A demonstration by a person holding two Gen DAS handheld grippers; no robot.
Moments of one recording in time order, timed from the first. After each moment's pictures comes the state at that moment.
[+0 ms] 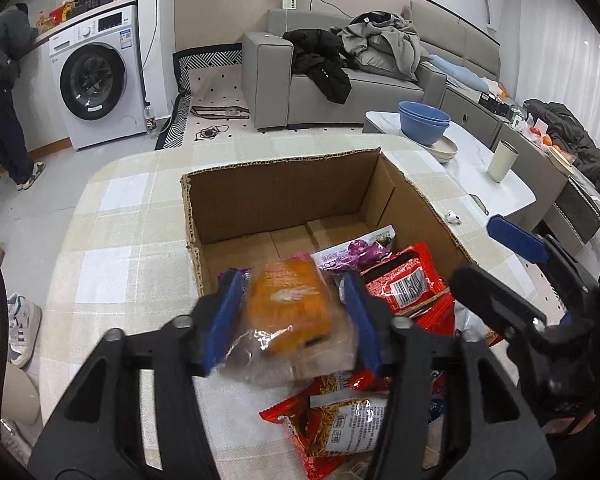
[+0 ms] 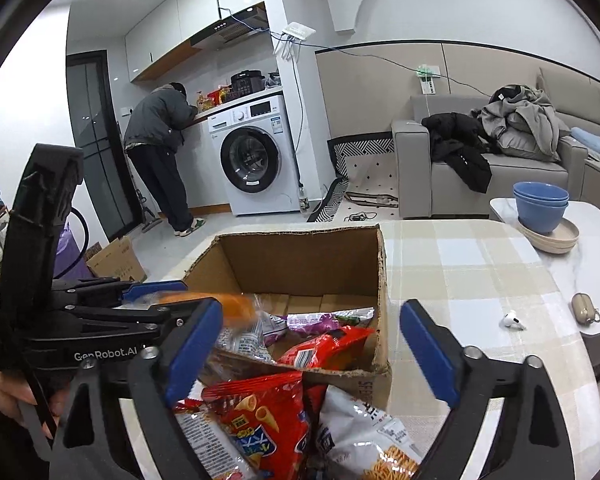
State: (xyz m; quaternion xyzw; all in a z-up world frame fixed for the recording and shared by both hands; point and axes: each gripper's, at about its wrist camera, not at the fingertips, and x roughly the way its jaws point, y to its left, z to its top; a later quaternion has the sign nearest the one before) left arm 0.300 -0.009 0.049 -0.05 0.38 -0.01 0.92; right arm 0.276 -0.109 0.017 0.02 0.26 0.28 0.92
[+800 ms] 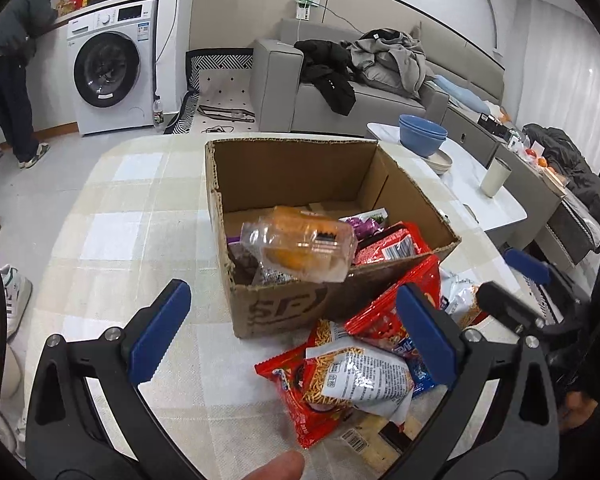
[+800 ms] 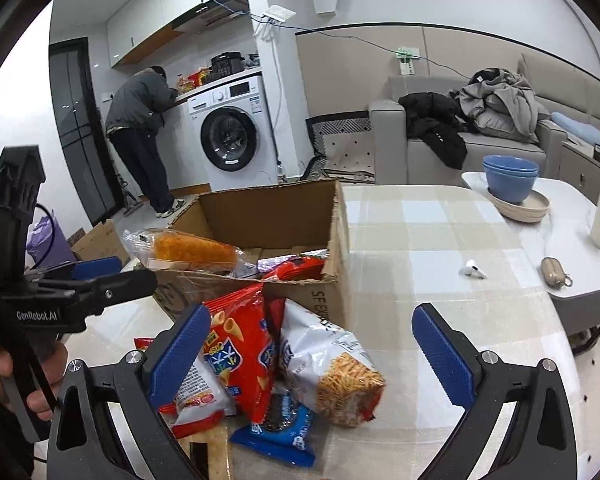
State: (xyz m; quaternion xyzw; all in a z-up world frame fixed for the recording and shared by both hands) left arm 0.227 0.001 0.040 -0.09 0.37 0.00 0.93; right arm 0.239 -0.150 0.000 0.01 0.30 0.23 0.92
